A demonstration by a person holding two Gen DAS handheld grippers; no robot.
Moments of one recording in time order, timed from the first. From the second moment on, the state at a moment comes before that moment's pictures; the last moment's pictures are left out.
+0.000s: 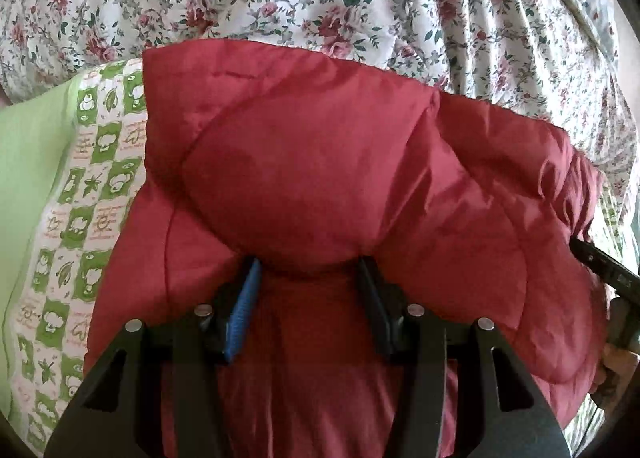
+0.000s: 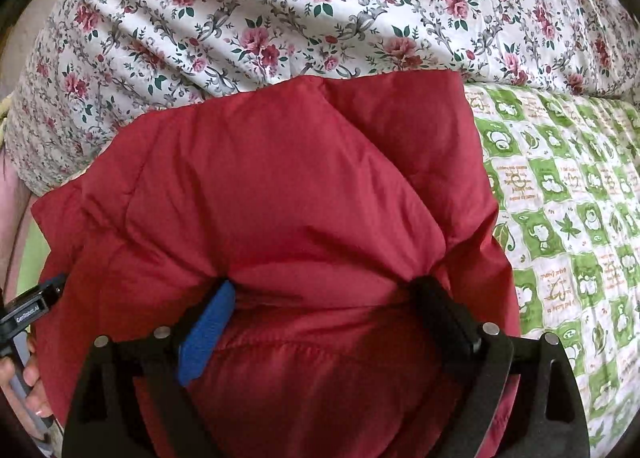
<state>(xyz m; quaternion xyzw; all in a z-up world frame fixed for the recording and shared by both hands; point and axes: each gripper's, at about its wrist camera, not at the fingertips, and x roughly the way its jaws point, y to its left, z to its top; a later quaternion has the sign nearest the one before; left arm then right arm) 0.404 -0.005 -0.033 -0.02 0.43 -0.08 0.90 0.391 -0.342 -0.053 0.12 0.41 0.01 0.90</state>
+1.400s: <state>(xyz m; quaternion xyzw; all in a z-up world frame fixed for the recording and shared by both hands) 0.334 0.115 -0.009 -0.17 0.41 -0.12 0.89 0.288 -0.431 -0.046 0.28 0.39 0.08 0.87</state>
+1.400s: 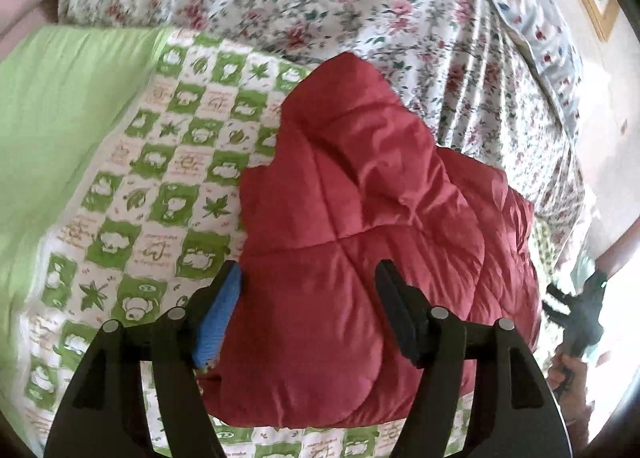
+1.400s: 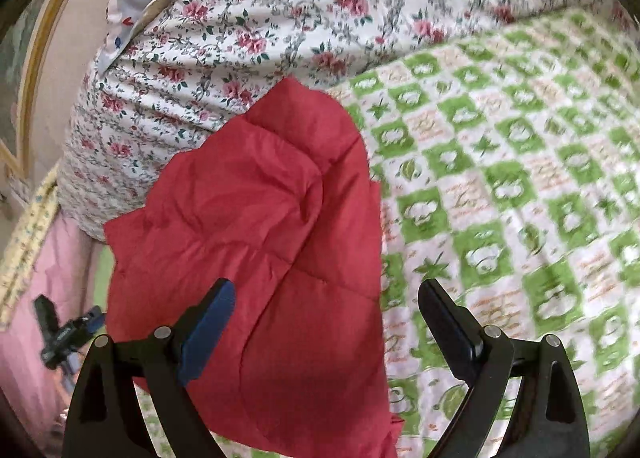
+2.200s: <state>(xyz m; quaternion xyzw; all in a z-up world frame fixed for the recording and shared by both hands) 0.373 0.115 -0.068 -0.30 0.44 -0.24 0.81 0.325 -0.403 -0.099 0.36 0.43 0.17 0.81</state>
